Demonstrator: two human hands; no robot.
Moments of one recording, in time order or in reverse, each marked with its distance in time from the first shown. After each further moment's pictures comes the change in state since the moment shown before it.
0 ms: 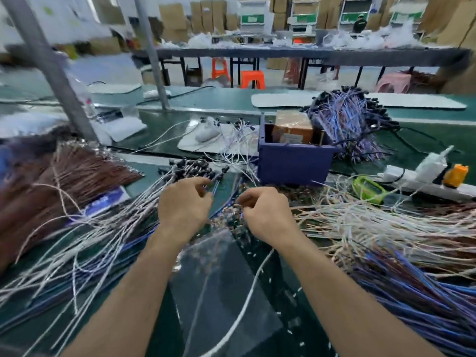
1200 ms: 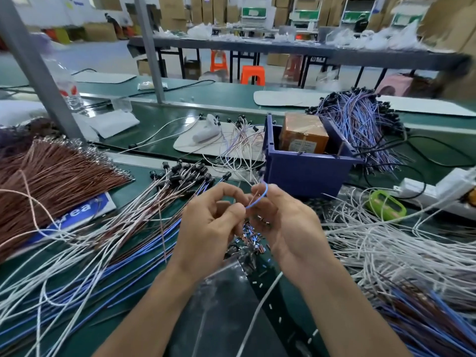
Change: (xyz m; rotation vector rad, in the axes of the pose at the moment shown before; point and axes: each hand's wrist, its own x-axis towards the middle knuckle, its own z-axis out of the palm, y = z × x) left_hand -0.021 0.015 0.013 -1.023 -0.276 0.240; right_hand -0.003 -0.020 -0.017 1.237 -0.040 0.284
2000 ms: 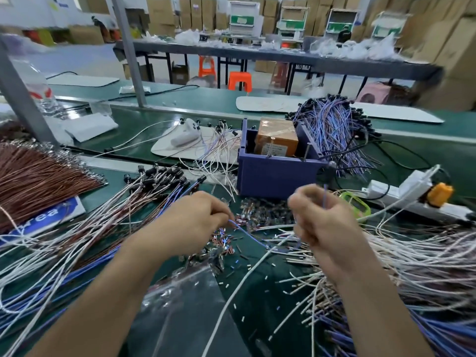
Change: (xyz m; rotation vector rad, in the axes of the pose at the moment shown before) left_hand 0.043 0.015 0.009 0.816 -0.411 -0.248; right_hand -0.010 -0.048 -0.093 -0.249 0.027 -0.212
